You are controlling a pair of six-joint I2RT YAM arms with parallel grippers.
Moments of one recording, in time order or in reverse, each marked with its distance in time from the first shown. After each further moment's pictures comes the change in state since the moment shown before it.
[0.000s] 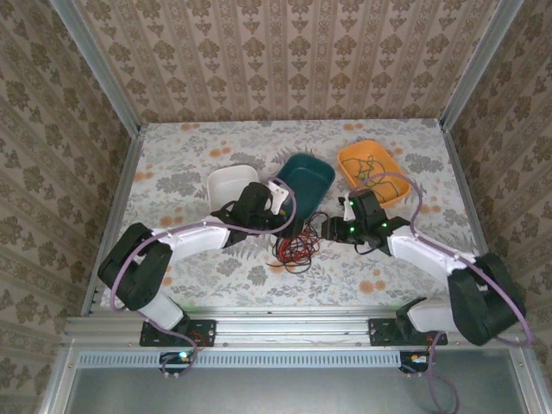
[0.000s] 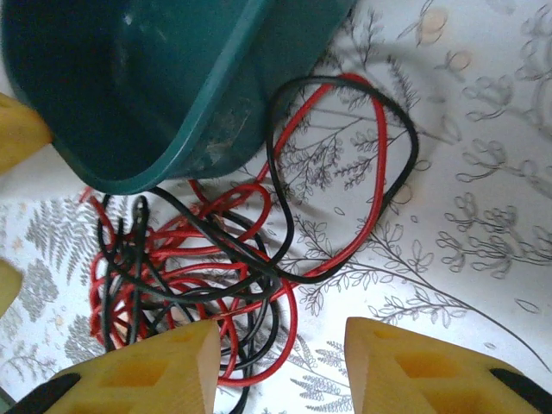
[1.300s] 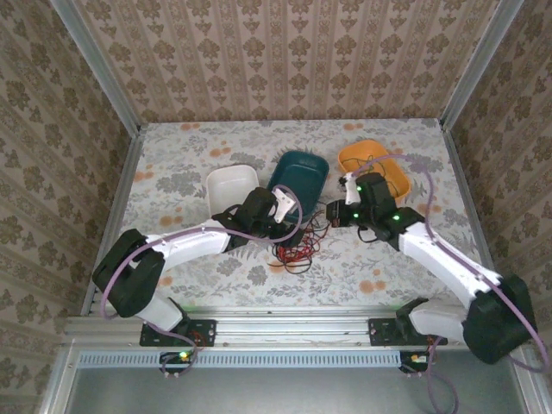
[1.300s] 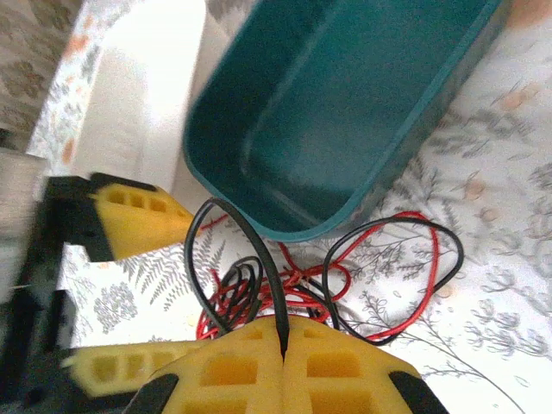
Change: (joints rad) left arm -0.058 -0.053 0.009 -0.125 -0.084 0.126; right arm 0.000 -0.188 0.144 -0.110 0.031 -0.100
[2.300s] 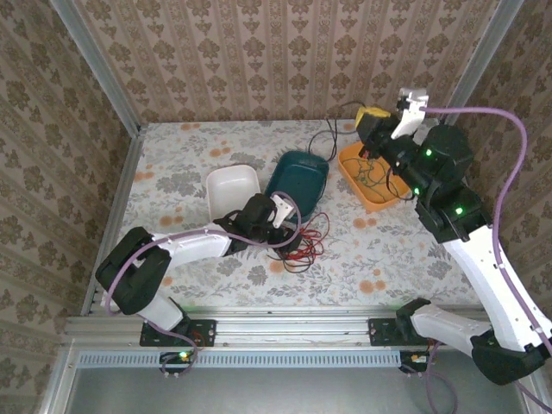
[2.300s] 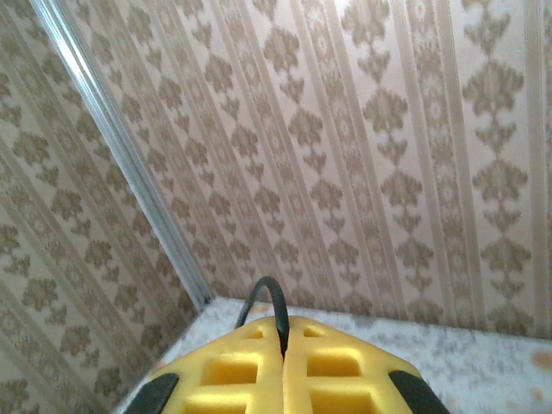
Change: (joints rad) left arm 0.000 0.024 -0.068 0.062 -0.027 -0.006; right arm -0.004 -0.081 0.609 0.094 0.253 -0.134
